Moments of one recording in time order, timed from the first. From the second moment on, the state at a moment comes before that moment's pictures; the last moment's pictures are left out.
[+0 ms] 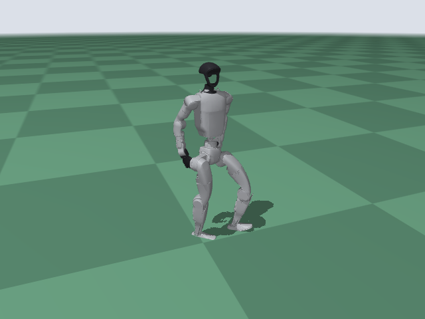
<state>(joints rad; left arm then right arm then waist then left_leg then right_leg) 0.46 0.21 -0.88 0.80 0.48 -0.20 -0.50 0.60 -0.27 0.47 0.84 -0.17 -0.17 0.41 -0.21 0.13 0.03 -0.48 0.51 0.24 0.84 -0.63 -0.06 0.12 0.34 0.31 0.12 -0.34 0.03</state>
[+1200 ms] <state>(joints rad) 0.69 0.45 -0.52 0.24 0.09 -0.17 -0.14 0.58 -0.42 0.52 0.44 -0.45 -0.15 -0.11 0.24 -0.12 0.22 -0.27 -0.20 -0.04 0.01 -0.15 -0.03 -0.18 -0.24 -0.14 0.76 -0.69 0.11</state>
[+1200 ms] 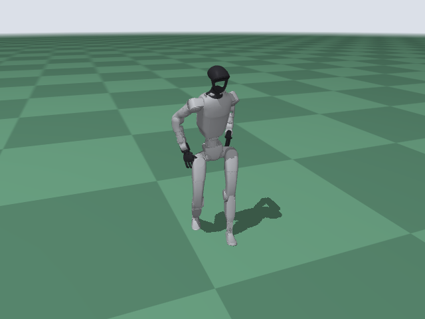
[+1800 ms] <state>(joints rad) 0.59 0.47 -0.55 0.14 0.04 -0.15 -0.23 0.64 -0.43 0.54 0.39 -0.48 -0.13 -0.23 0.06 0.29 0.00 -0.13 0.37 0.13 0.80 -0.75 -0.09 -0.13 0.13 -0.31 -0.04 -0.12 0.21</state>
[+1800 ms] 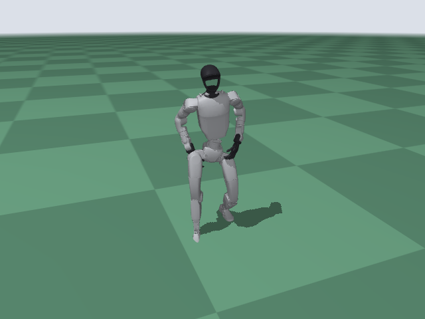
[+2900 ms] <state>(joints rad) 0.71 0.57 -0.42 -0.17 -0.01 -0.13 -0.12 0.56 -0.62 0.39 -0.16 -0.34 -0.10 -0.19 -0.02 0.21 0.00 -0.17 -0.08 0.33 -0.04 -0.36 0.03 -0.51 -0.25 -0.62 -0.03 0.23 0.18</state>
